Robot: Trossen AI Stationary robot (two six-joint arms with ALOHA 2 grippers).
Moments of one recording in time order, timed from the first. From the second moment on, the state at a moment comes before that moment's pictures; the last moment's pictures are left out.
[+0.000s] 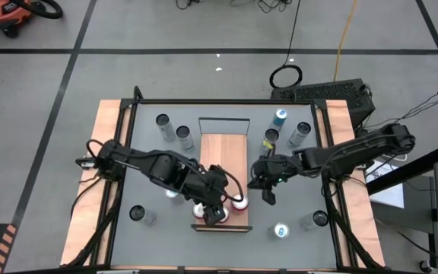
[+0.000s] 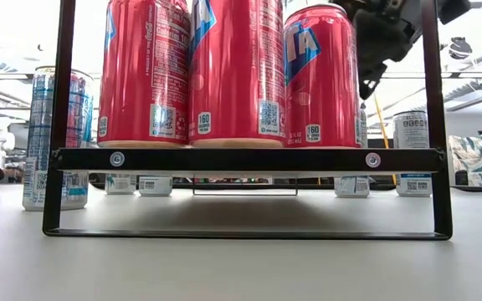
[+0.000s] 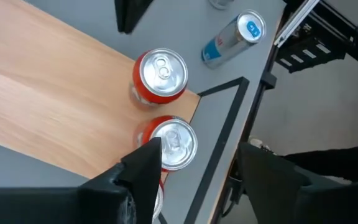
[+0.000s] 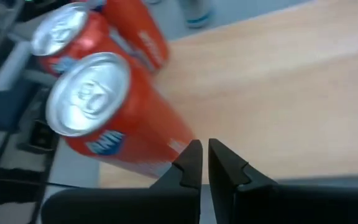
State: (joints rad) left arm -0.36 1.99 2.35 -1.35 -0.06 -0.82; right arm 0.18 1.26 0.79 -0.13 -0.10 0.41
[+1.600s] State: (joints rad) left arm -0.42 2.18 2.35 -1.37 -0.09 -0.67; right arm 0.20 1.37 0.79 0.10 -0.18 0.43
